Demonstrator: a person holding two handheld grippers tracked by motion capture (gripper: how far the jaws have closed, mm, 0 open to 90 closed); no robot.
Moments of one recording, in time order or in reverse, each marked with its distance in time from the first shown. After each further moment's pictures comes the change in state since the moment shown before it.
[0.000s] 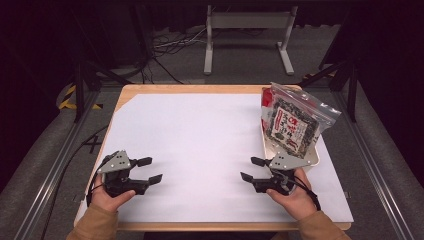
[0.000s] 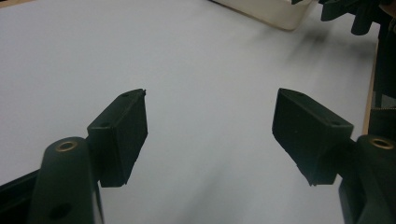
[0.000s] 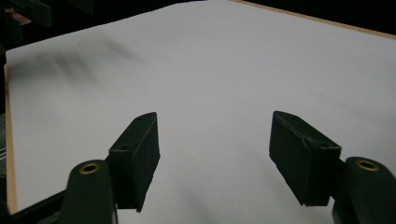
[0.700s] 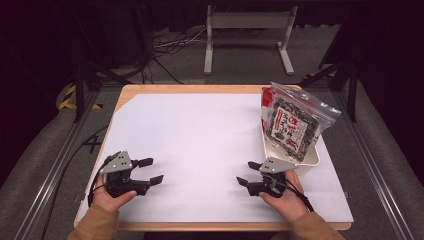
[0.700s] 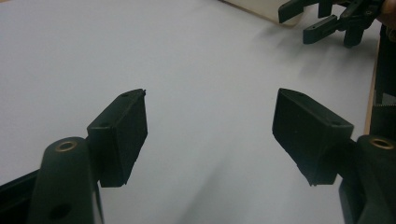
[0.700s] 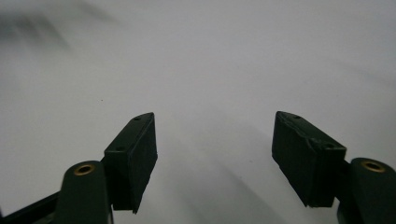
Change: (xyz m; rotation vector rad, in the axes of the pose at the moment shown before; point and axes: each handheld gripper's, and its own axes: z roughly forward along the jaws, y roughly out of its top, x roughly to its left) left arm 0.000 -0.001 0.003 0.012 -0.001 0.005; right arm 0.004 -0.018 0.021 0.096 -0.055 -0.003
